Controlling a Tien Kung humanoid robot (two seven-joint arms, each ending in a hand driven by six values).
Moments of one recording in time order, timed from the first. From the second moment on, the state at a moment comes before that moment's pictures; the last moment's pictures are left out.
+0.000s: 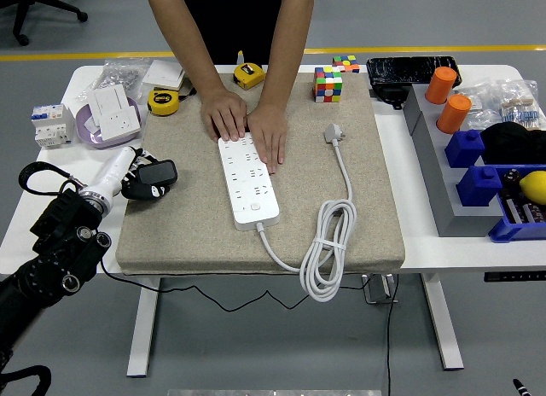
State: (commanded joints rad) left arm -0.52 0.13 -1.17 -0.70 1.82 0.13 -0.01; right arm 0.05 -0.14 1.38 0.18 -1.31 -0.05 0.08
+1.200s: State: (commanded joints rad) left arm -0.21 0.02 -1.37 -1.47 0.50 -0.17 -0.19; right arm 0.05 -0.15 1.41 0.18 -1.33 -0.06 0.08
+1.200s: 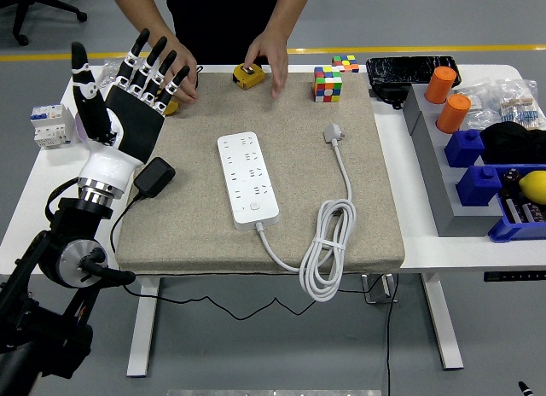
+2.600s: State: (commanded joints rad) left arm -0.15 0.00 -1.49 -1.50 0.47 0.24 -0.26; right arm 0.04 -0.16 1.40 0.18 -1.33 -0.06 0.08
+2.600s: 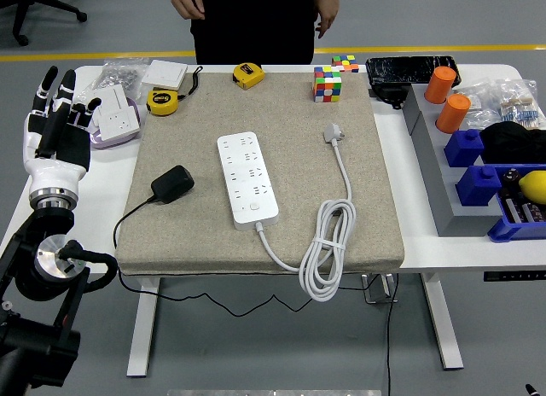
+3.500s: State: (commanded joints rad) left arm -0.37 0.35 -1.38 -1.52 1.36 0.35 0.14; right arm 0.06 -0.16 1.40 0.18 -1.31 -0.06 0.09
